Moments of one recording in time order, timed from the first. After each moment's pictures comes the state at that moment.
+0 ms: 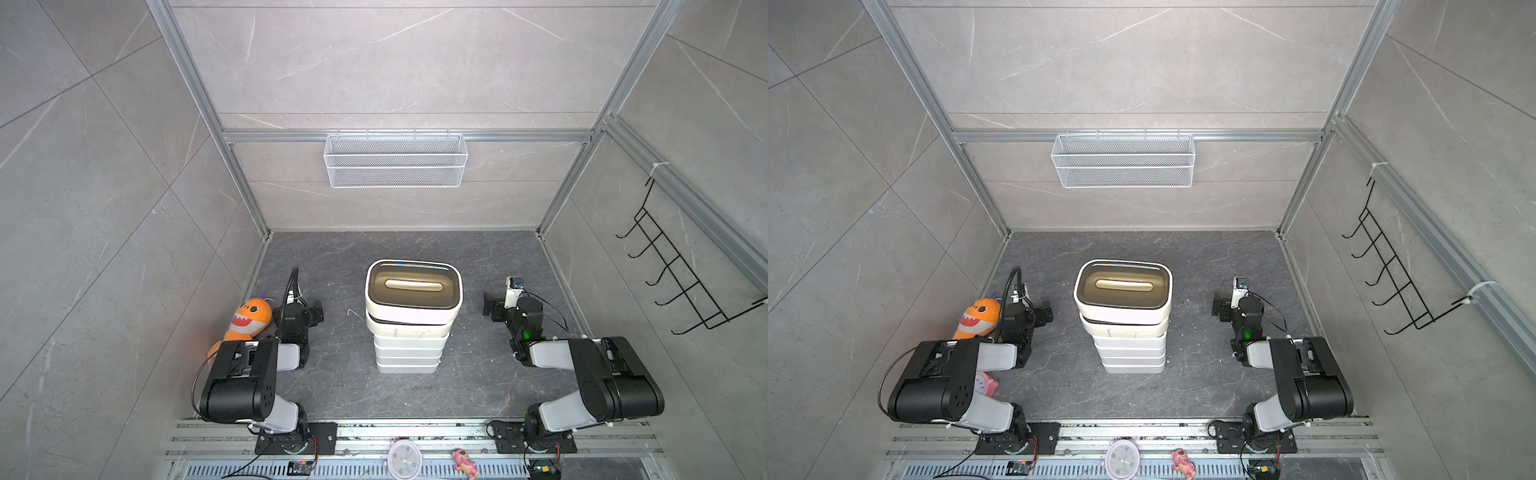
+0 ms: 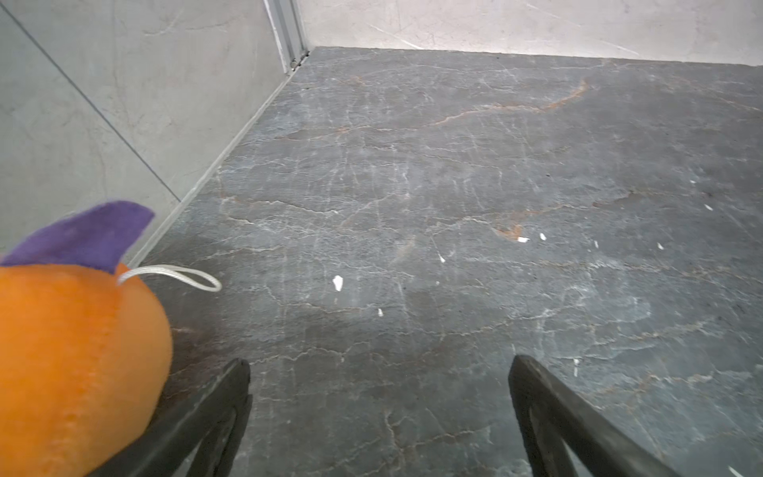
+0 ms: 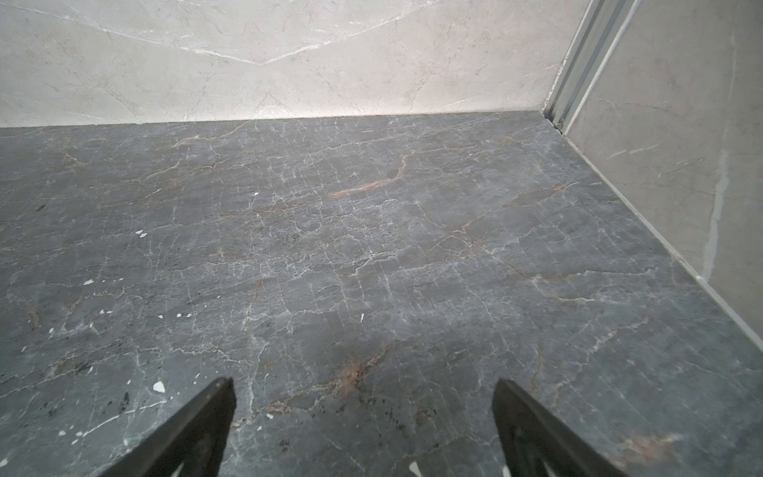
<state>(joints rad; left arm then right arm) 0.01 1.50 0.33 0.74 -0.18 -0.03 0.05 1.50 0.35 0.79 0.05 0.03</state>
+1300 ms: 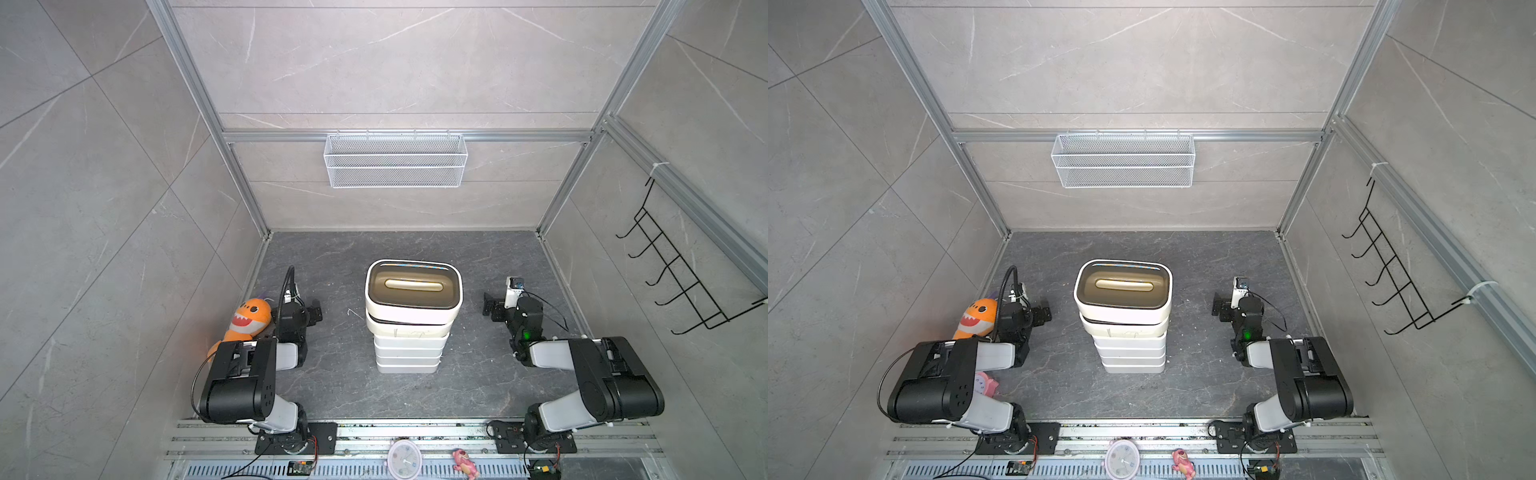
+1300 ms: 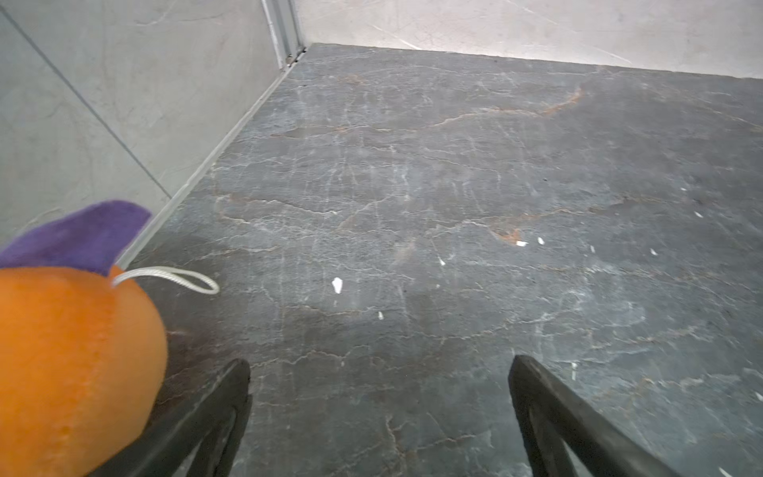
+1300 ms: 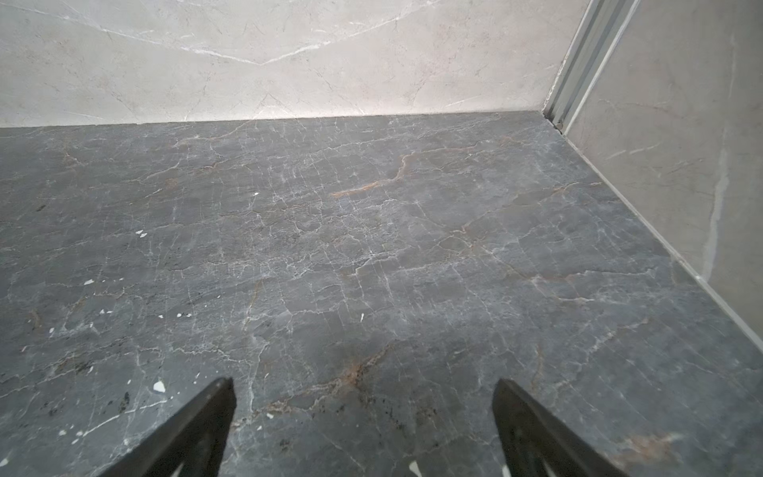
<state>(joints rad) 0.04 1.50 0.33 0.73 -0.16 -0.05 0.05 1.50 0.35 0.79 0.05 0.03</state>
